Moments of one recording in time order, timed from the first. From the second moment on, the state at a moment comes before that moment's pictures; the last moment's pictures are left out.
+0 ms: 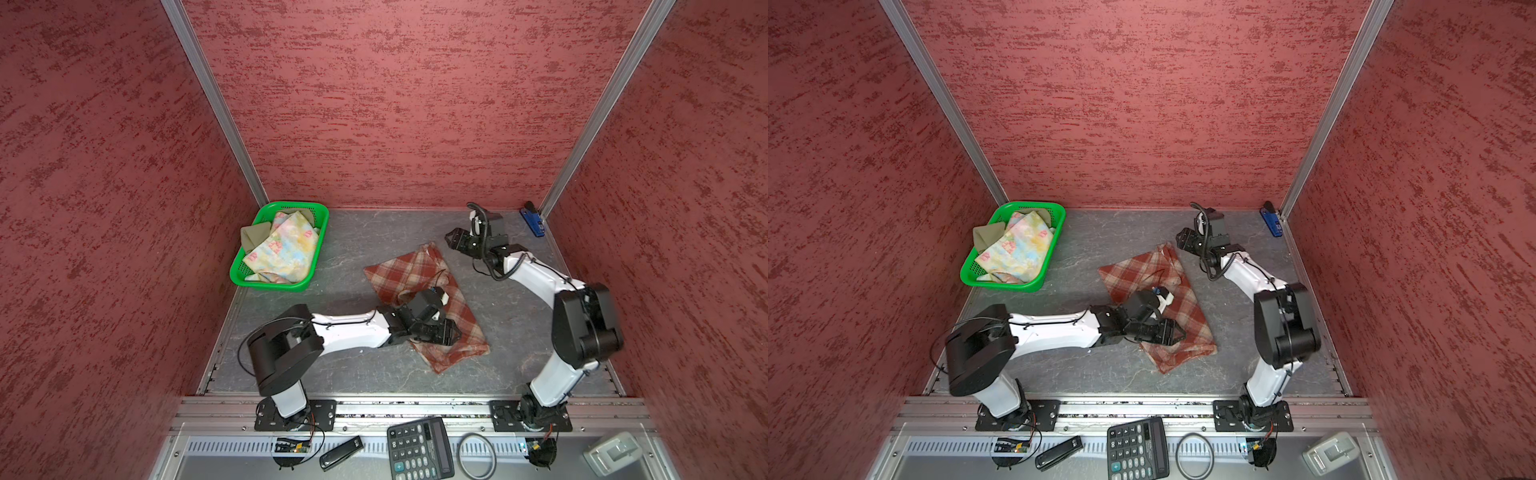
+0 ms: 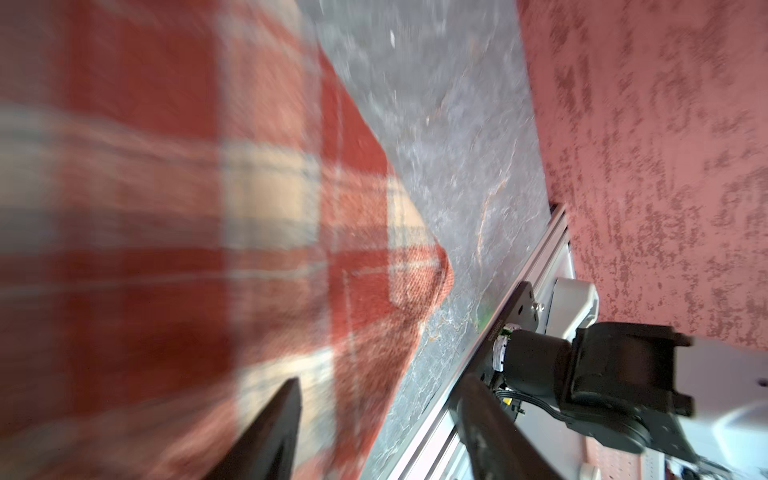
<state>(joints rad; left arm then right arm) -1.02 1.64 0.96 -0.04 0.25 -0.85 0.22 1.66 1.19 -0.11 -0.21 0.58</state>
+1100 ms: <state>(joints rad) -0.89 2.13 1.53 -0.30 -0.17 0.07 0.27 0.86 0.56 -0.35 -0.14 0.76</state>
